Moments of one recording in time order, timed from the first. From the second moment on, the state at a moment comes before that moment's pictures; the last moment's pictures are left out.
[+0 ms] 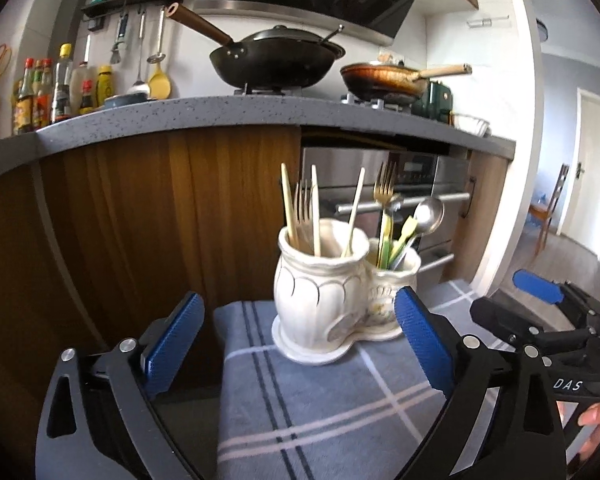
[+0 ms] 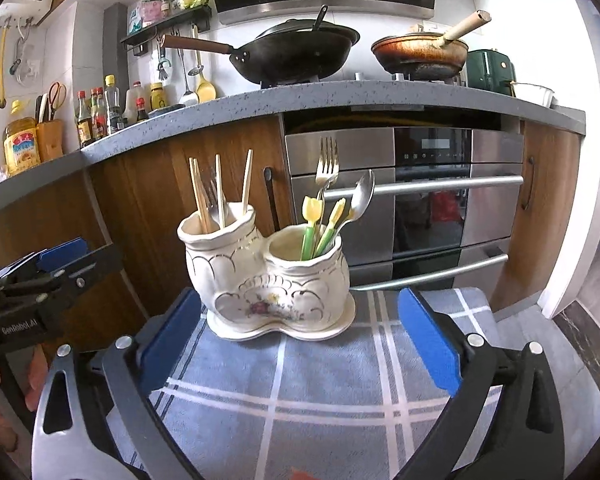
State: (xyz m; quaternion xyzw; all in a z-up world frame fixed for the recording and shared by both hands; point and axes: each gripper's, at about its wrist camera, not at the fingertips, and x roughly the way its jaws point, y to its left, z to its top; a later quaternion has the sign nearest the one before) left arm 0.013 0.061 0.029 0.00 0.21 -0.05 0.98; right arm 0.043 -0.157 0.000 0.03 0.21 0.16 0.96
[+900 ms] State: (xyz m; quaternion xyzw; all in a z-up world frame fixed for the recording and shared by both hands) left arm -0.007 0.064 0.023 0.00 0.22 -0.05 0.97; right arm 0.023 -0.163 0.002 0.03 0.21 0.16 0.96
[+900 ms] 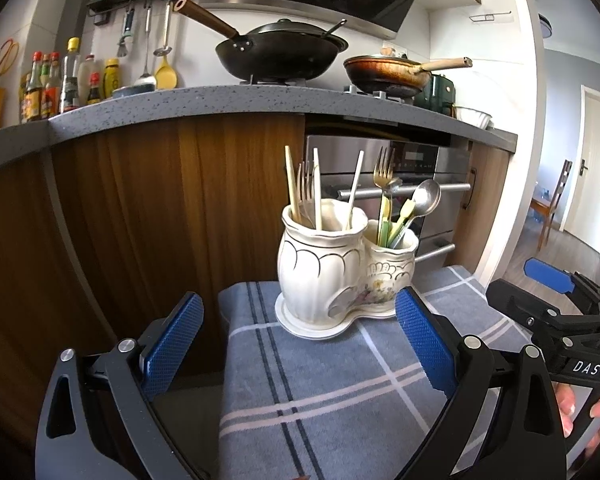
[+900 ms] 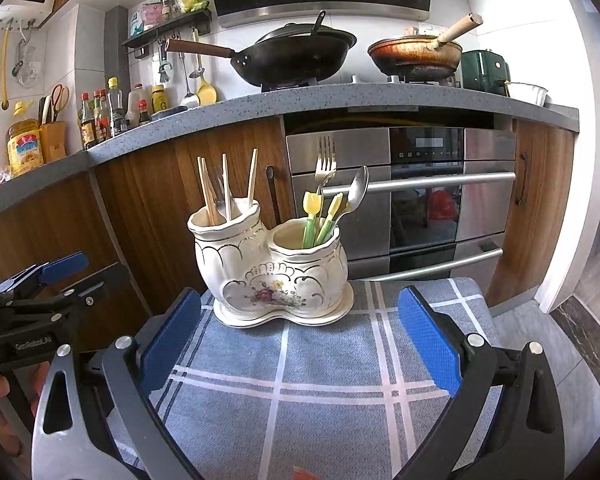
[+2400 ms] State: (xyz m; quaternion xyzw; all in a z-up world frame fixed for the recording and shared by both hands) left arm -0.007 0.057 0.019 0.02 0.23 -0.03 0.97; right arm 0.024 -0.168 -0.003 0.04 0.22 0.17 0.96
